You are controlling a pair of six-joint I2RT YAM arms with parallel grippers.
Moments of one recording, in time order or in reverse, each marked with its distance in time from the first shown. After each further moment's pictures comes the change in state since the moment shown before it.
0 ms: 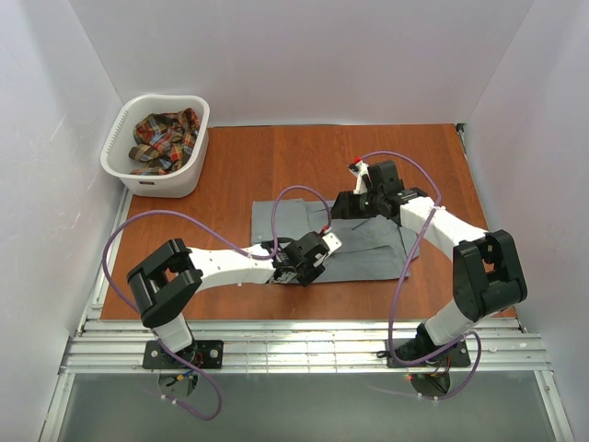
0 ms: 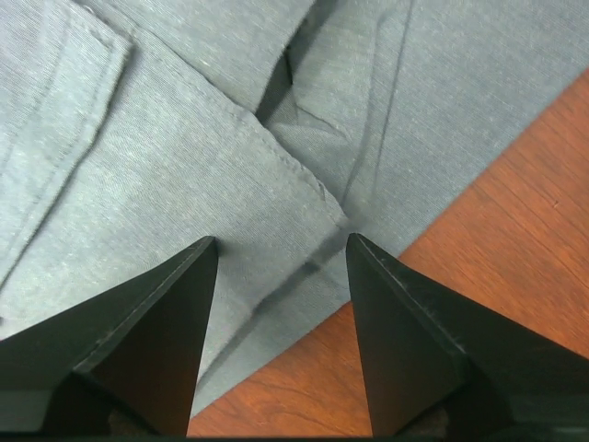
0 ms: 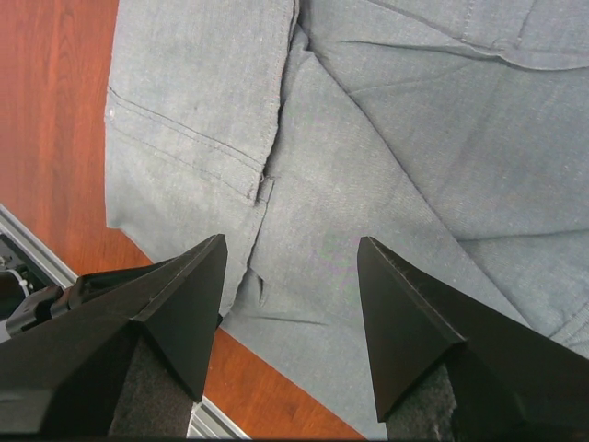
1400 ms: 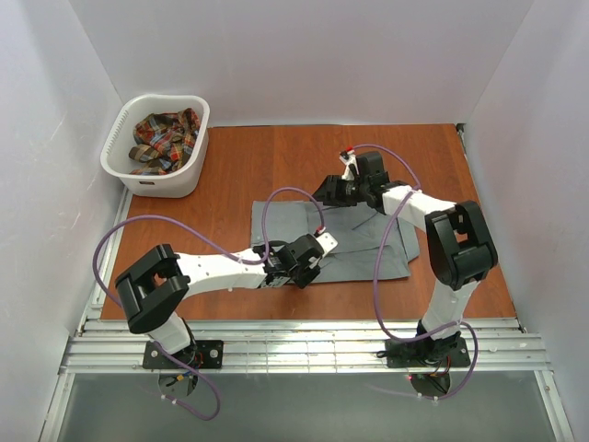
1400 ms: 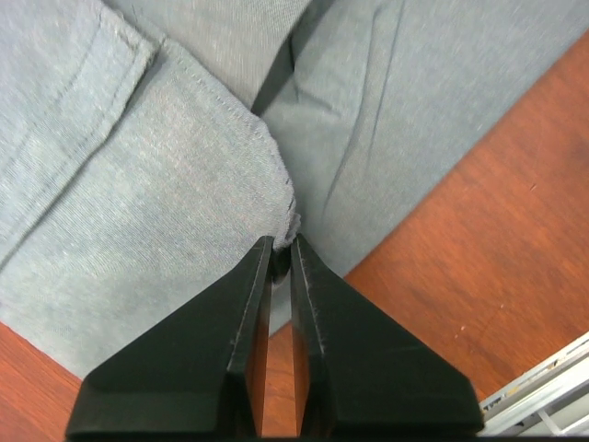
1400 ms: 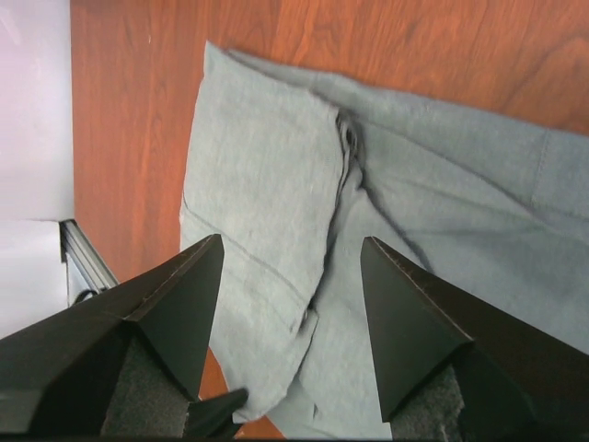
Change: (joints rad) left arm -0.011 -0.071 -0.050 0.035 -0.012 -0.029; right arm 0.002 0.238 0.107 0.270 -0.128 0.219
